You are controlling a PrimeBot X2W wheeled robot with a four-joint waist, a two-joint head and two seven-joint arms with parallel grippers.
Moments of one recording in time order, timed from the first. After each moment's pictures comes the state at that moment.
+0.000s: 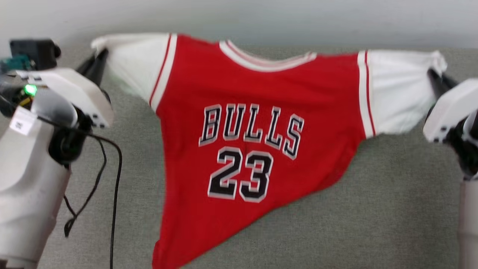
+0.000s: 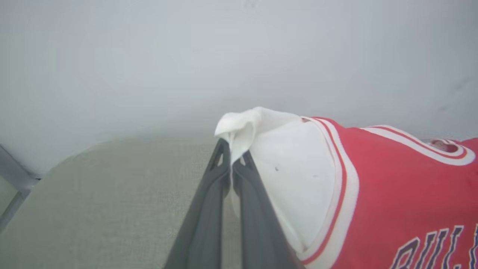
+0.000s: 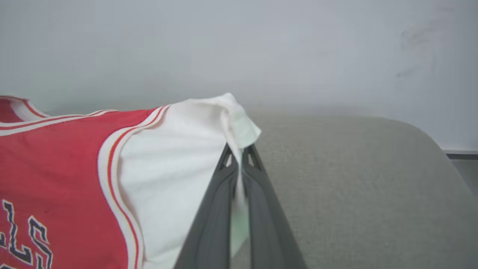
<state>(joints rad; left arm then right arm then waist) -0.77 0.53 -0.43 0.50 -0.79 -0.02 0.08 -0.52 -0.14 -0.19 0.13 0.17 0.13 0.55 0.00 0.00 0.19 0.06</state>
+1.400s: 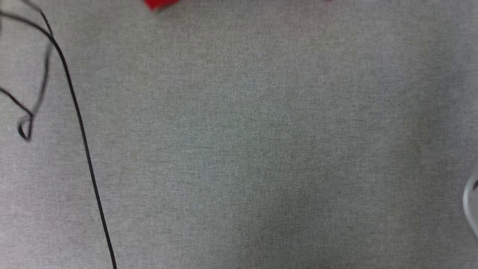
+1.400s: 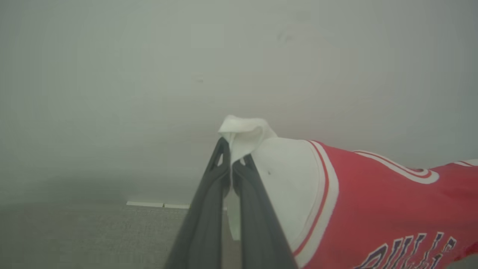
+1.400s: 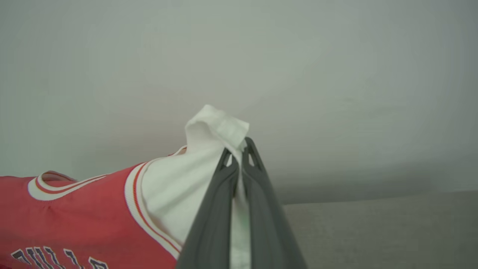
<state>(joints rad) -1.35 0.56 -0.49 0.80 -0.99 -0.13 -0.12 -1.39 -0.11 -0.23 0.72 0.21 0.13 0.25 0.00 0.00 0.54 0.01</state>
